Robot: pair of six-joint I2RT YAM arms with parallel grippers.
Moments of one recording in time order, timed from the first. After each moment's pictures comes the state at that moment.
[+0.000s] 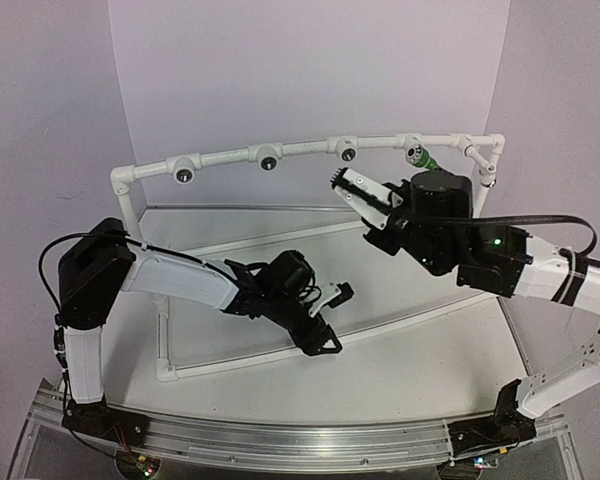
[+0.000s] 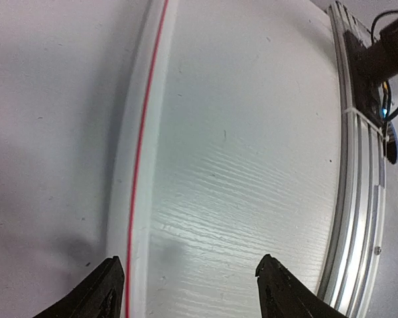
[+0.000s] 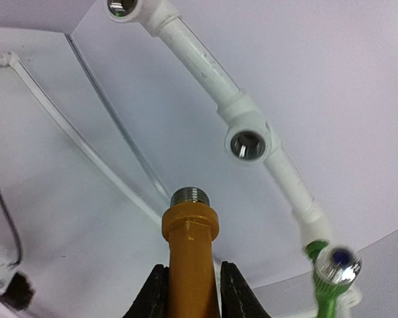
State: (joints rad) left arm -1.04 1.99 1.29 -0.13 0.40 -0.07; right arm 1.05 1.29 1.21 -0.16 0.69 -0.72
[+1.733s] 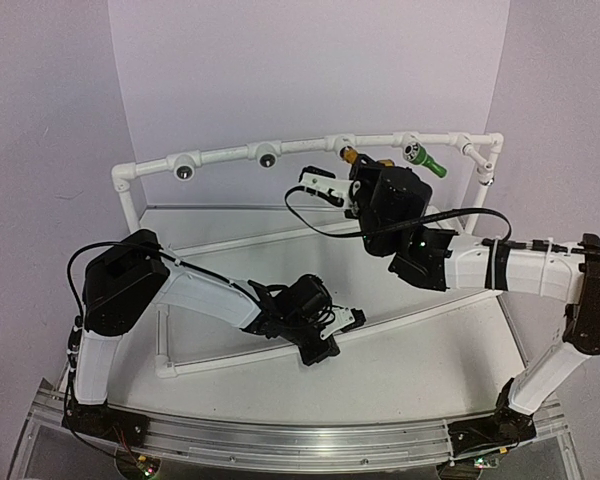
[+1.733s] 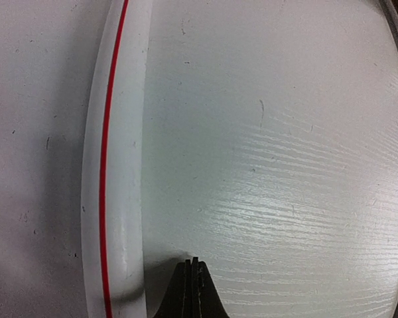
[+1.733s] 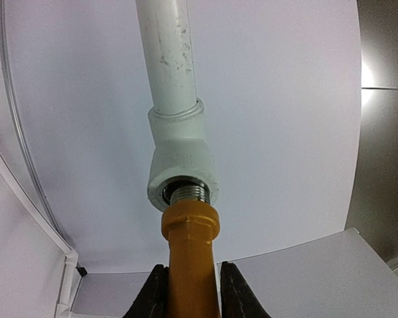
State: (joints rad) left arm -1.11 2.13 1.34 -0.09 0.21 0.13; right arm 0.97 1.60 1.25 0.54 0.91 -1.59
